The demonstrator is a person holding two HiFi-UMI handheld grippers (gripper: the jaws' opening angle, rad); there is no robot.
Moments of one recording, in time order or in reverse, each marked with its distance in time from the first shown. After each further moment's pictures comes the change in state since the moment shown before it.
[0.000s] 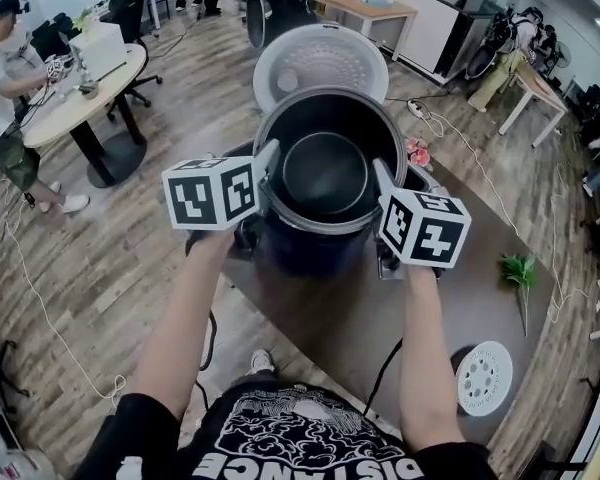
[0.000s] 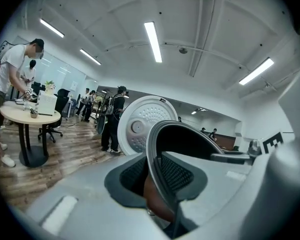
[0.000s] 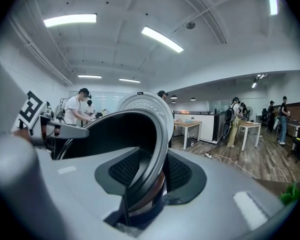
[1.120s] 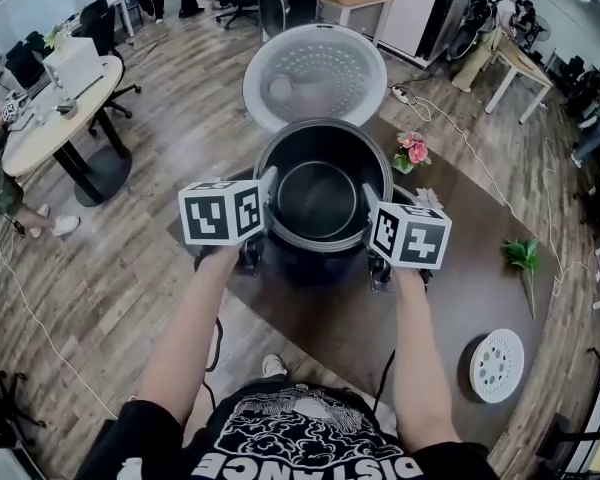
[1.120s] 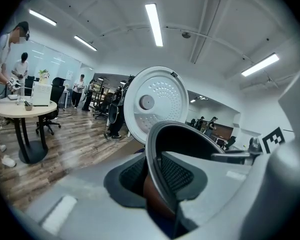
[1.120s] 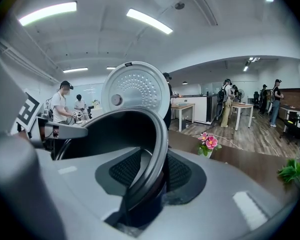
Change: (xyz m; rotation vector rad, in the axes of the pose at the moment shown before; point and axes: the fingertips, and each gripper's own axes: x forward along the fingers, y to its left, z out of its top) left arm 0.041 0.034 -0.050 0.019 0.154 -0.019; right arm 0.038 -0.006 -0.072 0.117 0.172 -0.063
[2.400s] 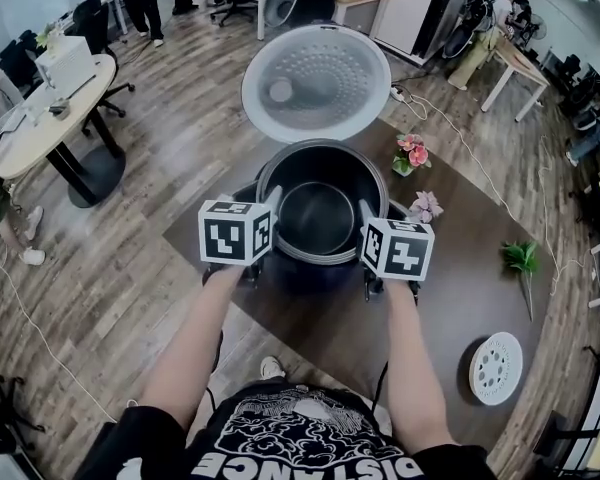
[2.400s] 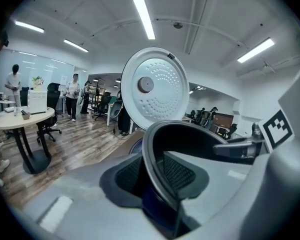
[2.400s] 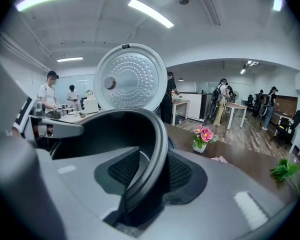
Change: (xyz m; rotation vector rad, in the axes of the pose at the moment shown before) left arm 0.030 0.016 -0.043 0.091 0.069 0.016; right arm 0.026 -0.011 -0.036 -0.033 0.068 -0.092
